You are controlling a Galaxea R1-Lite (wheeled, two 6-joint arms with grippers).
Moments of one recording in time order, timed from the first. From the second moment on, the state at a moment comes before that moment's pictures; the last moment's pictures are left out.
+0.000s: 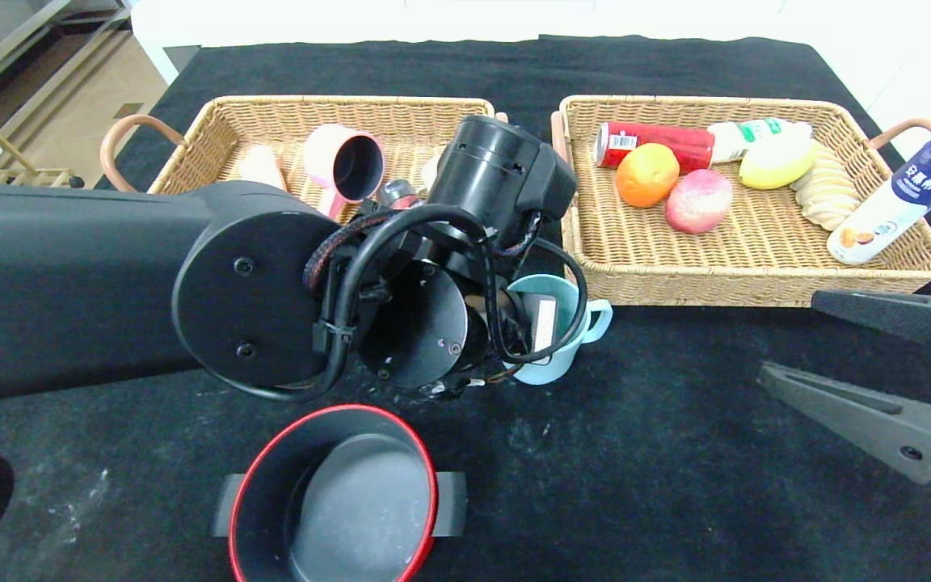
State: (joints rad) left arm -0.86 1.91 -1.64 0.32 0.48 -0.35; right arm 0.47 1.12 -0.68 -0.37 0.27 -0.09
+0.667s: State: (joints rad) left arm -0.86 1.91 -1.63 0.32 0.48 -0.35; right arm 0.47 1.13 -0.68 -0.37 0.28 -0.09
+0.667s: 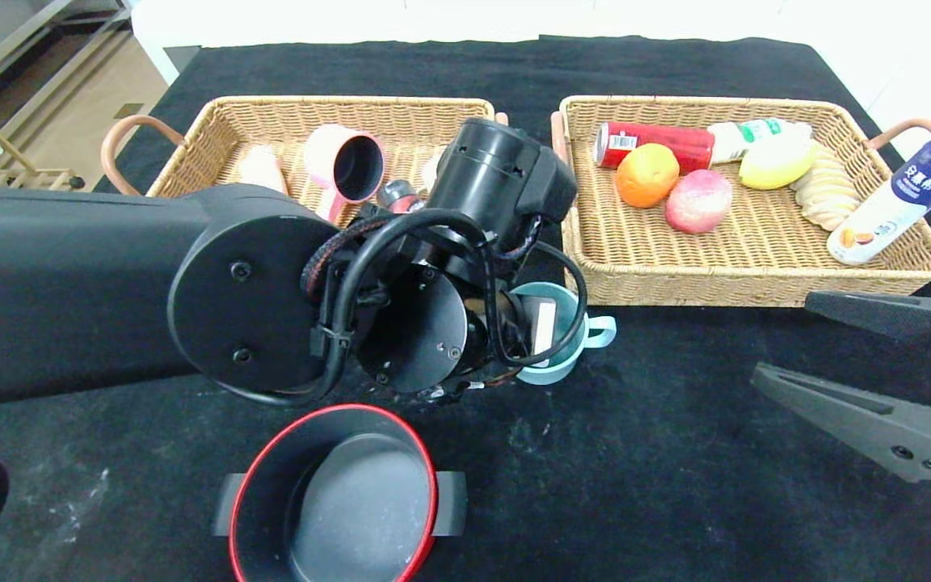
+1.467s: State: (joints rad) left arm -0.86 1.87 -1.60 0.32 0.49 -0.35; right arm 0.47 1.15 -0.67 -0.38 0.27 -0.09
